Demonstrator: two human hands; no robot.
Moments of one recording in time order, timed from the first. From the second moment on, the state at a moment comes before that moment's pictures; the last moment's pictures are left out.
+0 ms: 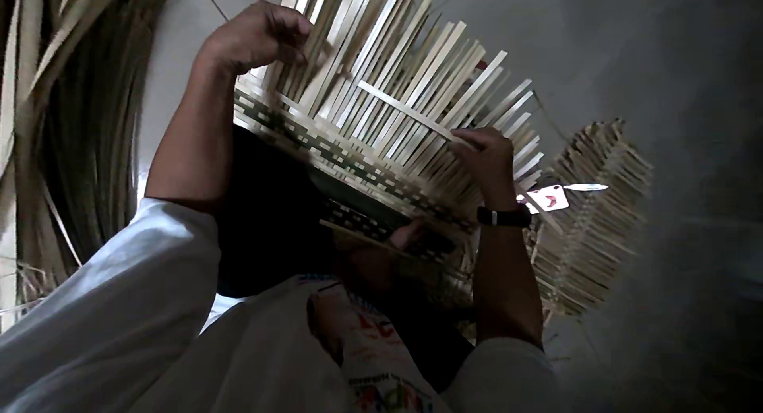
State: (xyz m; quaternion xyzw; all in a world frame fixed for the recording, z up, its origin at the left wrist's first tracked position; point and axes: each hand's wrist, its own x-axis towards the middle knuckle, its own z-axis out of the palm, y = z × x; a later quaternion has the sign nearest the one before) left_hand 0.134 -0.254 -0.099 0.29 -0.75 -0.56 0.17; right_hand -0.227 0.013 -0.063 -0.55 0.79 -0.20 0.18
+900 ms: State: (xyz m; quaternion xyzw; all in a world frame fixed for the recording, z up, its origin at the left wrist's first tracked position) left_hand 0.091 -0.252 -0.080 0.26 -0.80 -0.53 0.11; right_hand -0.223 0.040 -0.088 -0.50 0.81 -0.20 0.23
